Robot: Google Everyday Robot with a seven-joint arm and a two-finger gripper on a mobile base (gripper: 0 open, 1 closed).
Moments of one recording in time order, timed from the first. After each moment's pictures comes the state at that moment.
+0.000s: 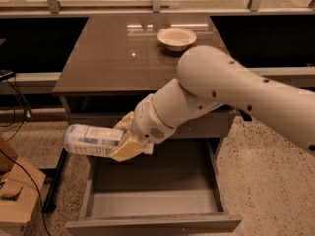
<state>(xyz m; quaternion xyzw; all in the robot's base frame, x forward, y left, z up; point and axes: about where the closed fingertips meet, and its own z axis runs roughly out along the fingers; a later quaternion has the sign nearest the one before) 0.433 0.080 0.821 -0.65 0.65 0.29 0.26</state>
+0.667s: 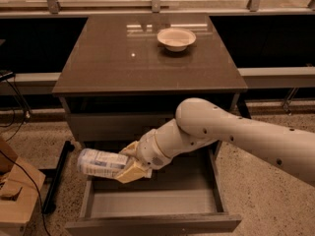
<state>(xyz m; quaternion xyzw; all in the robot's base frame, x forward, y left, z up) 0.442 0.087 0.701 -0.62 0.65 0.34 0.26</state>
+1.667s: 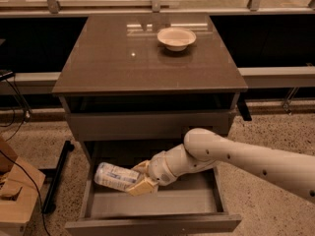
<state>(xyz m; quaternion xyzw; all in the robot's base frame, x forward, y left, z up) 0.453 0.066 0.582 -0.56 0.68 0.40 0.25</state>
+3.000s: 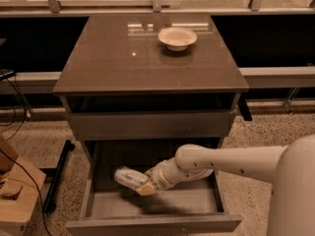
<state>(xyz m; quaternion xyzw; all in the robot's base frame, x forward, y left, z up) 0.506 0.040 0.454 -0.50 0.78 0.28 0.23</state>
